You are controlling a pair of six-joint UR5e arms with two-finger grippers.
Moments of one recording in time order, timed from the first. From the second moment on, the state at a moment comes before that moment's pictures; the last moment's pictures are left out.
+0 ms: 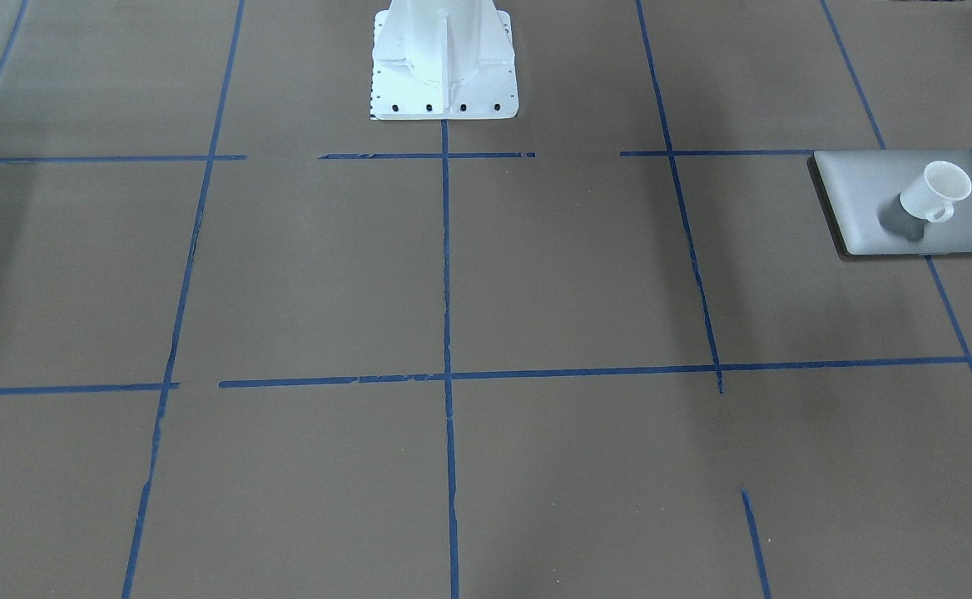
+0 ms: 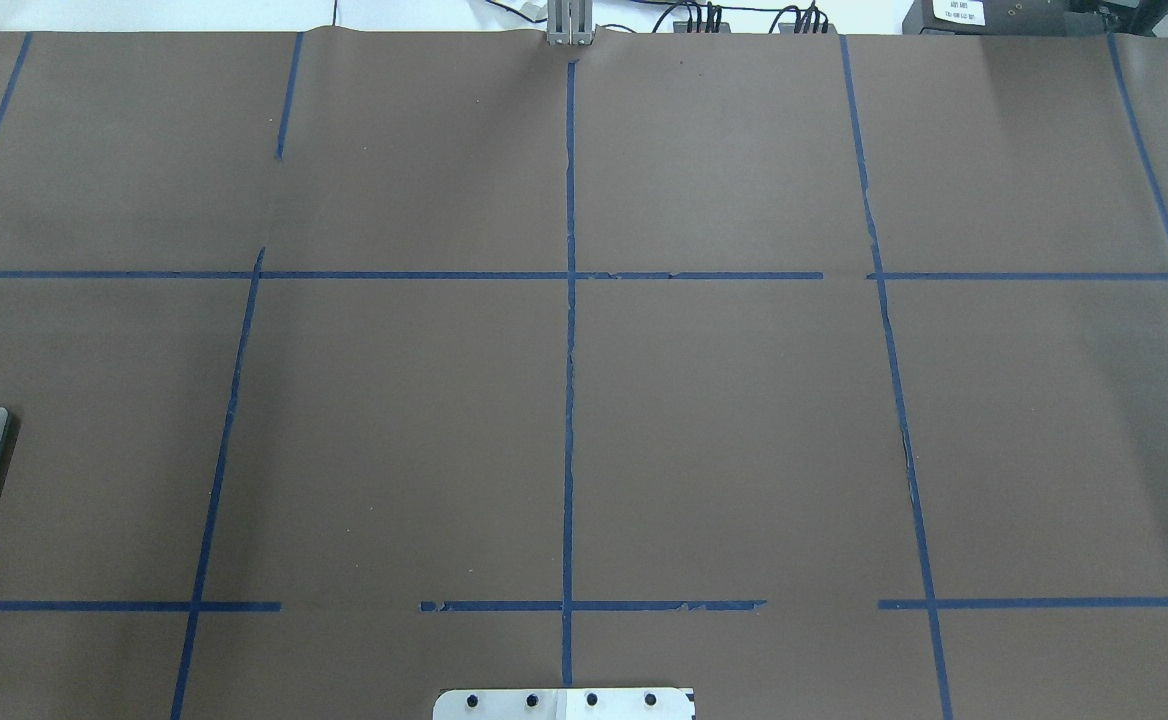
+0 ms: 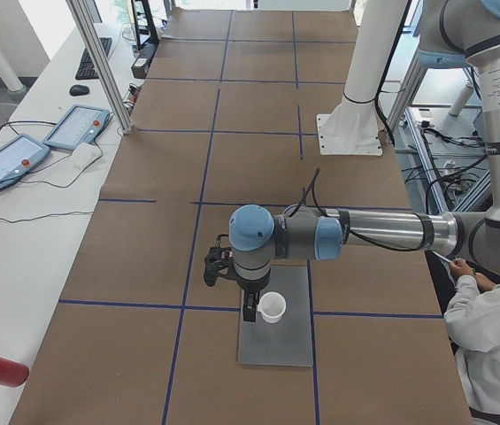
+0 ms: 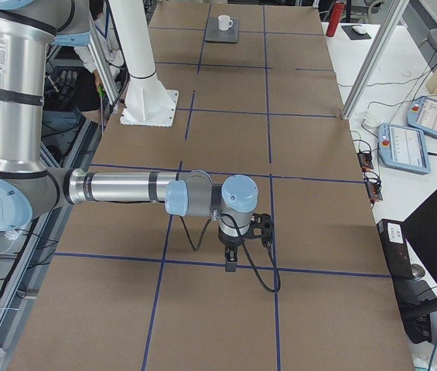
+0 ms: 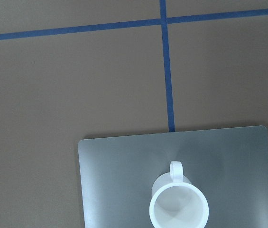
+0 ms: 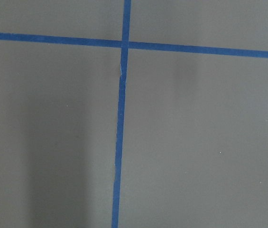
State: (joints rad) left arm -1.59 -1.33 -1.85 -1.51 -2.32 0.12; right arm 1.54 -1.71 1.75 -1.64 2.28 -0.04
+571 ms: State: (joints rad) left arm -1.59 -1.33 -1.85 -1.54 -2.32 0.12; right arm 1.54 -1.71 1.75 -1.64 2.28 -0.04
